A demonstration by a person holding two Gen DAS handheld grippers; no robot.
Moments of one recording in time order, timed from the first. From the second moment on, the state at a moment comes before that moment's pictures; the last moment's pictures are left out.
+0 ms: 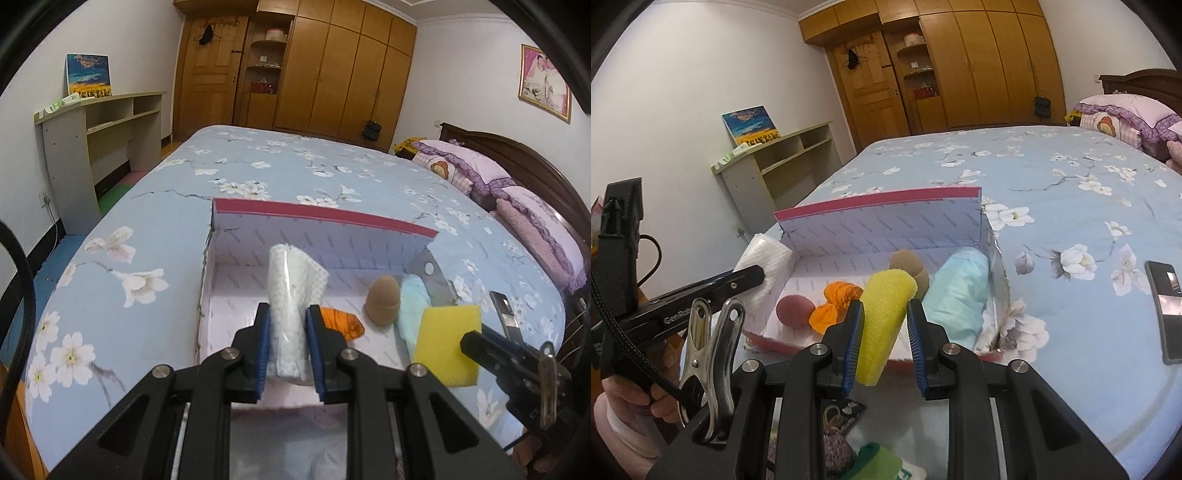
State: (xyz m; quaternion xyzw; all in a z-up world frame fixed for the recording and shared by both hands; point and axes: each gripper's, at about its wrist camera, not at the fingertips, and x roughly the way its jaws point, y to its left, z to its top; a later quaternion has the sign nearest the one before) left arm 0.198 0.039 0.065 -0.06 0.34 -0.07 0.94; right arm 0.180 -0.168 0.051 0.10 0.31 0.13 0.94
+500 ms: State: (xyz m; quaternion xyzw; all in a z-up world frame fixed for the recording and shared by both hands) left arm 0.243 0.042 0.040 -0.07 0.36 -0.05 0.93; right arm 0.208 -0.155 0.050 0.11 0.30 0.15 0.93
